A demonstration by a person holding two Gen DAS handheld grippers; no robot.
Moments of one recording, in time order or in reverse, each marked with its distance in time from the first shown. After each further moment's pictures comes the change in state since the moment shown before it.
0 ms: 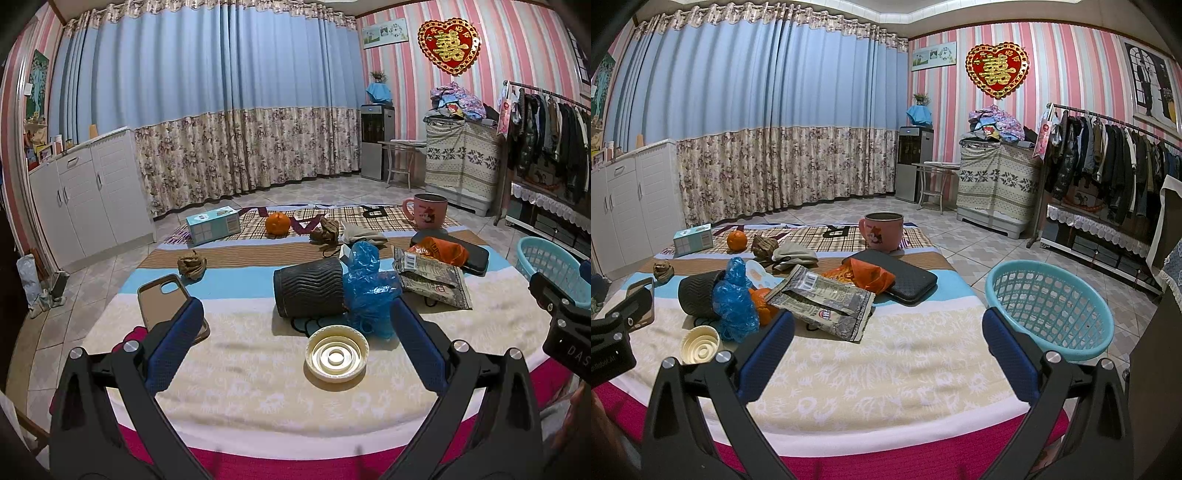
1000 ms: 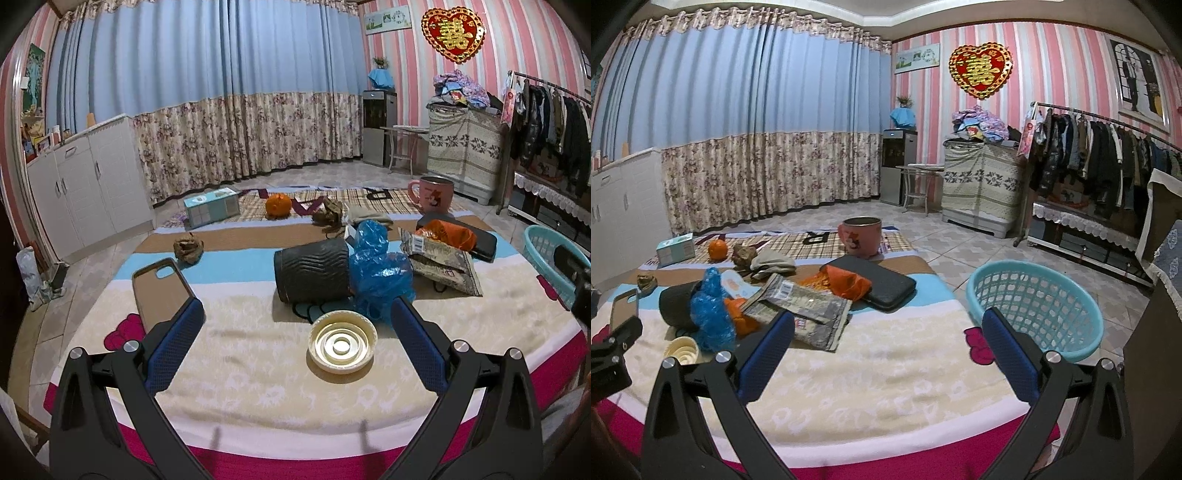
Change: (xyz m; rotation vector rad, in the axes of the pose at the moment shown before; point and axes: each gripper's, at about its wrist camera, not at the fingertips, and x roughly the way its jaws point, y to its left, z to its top) left arm 0.019 -0.004 -0.014 0.006 0.065 -0.006; right arm 0.005 -0.021 0.006 0.034 -0.016 -0.063
